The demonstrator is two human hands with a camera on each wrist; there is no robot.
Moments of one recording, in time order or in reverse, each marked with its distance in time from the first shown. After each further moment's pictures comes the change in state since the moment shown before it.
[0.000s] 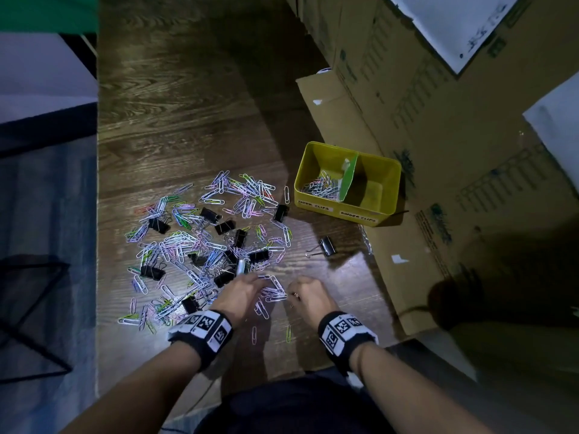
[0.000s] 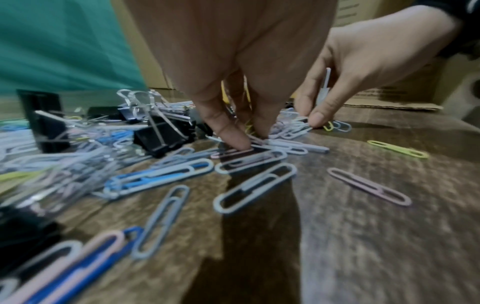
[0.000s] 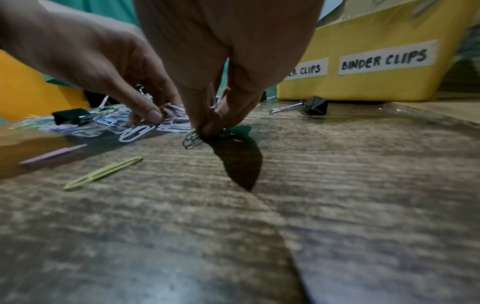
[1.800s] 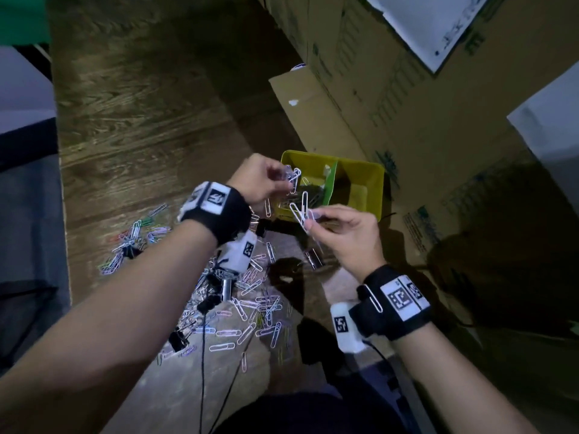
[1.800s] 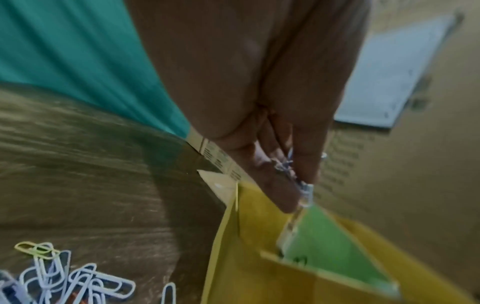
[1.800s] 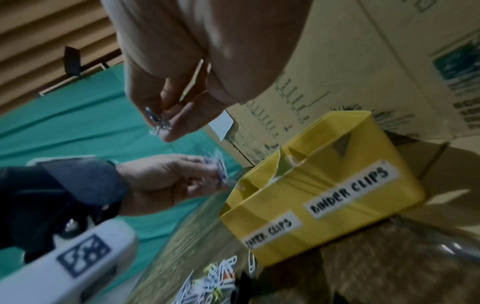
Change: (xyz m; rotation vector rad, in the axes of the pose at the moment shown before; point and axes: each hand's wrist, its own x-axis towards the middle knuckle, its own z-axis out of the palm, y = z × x) left_hand 0.189 0.067 -0.165 -0.497 0.092 -0.117; right_hand 0.010 -0.011 -0.164 0.903 0.562 -0.113
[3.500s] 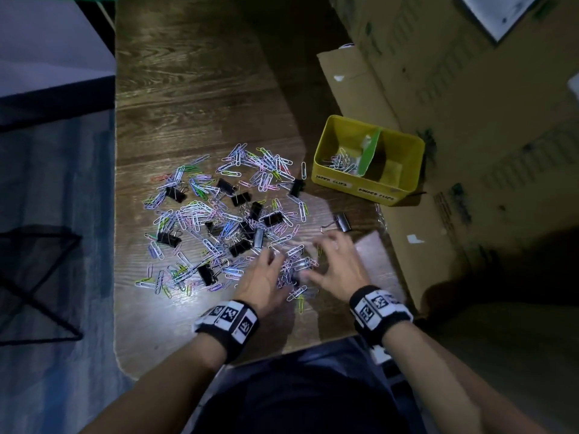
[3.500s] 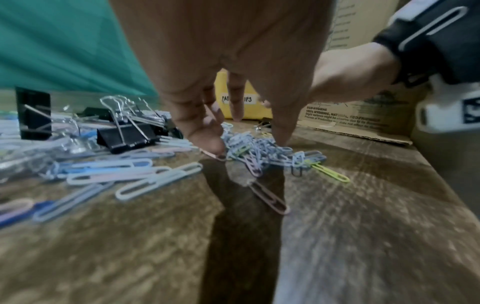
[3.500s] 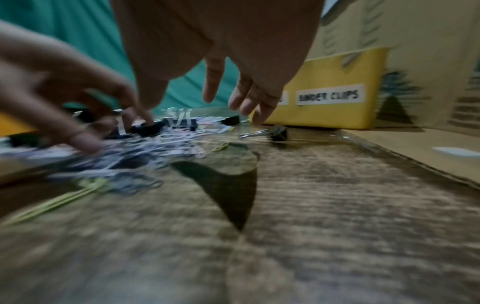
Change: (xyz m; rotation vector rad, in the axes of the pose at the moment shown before) left_hand -0.218 -0.137 0.120 0.482 -0.017 -0.127; right_hand -0.093 0.093 0.045 -1.041 -0.451 0.033
